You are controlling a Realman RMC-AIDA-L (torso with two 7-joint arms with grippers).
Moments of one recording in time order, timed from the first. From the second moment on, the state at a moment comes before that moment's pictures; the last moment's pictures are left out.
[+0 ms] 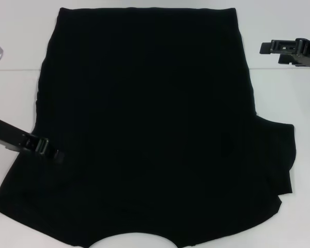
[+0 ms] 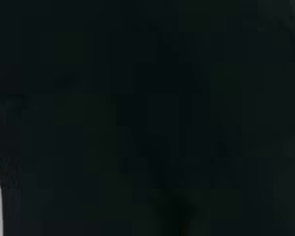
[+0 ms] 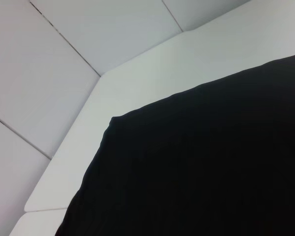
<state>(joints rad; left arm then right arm) -0.70 -2.04 0.71 1.09 2.68 1.69 -2.45 0.76 1.92 -0.63 -0.70 -2.15 -1.21 2.36</state>
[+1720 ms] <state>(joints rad) -0.58 -2.03 0.45 0.91 2.30 1.67 -1.93 0.66 1.88 -0.61 -0.68 -2.51 -1.54 2.52</state>
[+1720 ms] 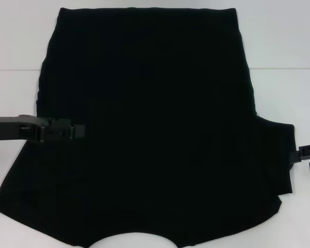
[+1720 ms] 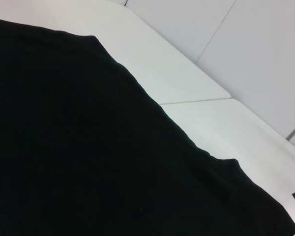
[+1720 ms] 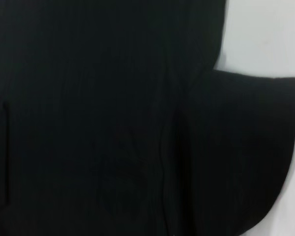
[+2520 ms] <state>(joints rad) -0.59 -2.04 0.45 0.91 2.29 1.66 -1.94 0.71 1.93 -0.63 -0.60 -2.58 -1.41 2.55</state>
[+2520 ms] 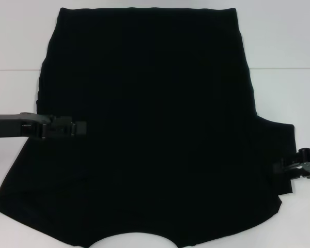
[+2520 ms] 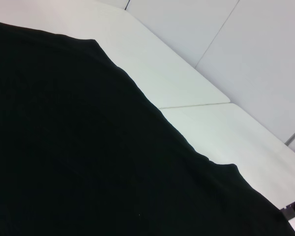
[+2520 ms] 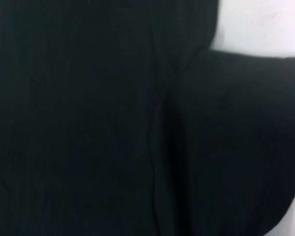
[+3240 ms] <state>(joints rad) -0.59 -2.04 0.45 0.91 2.29 1.66 -1.95 0.72 1.93 -0.68 -0.63 -2.59 -1.42 2.59</state>
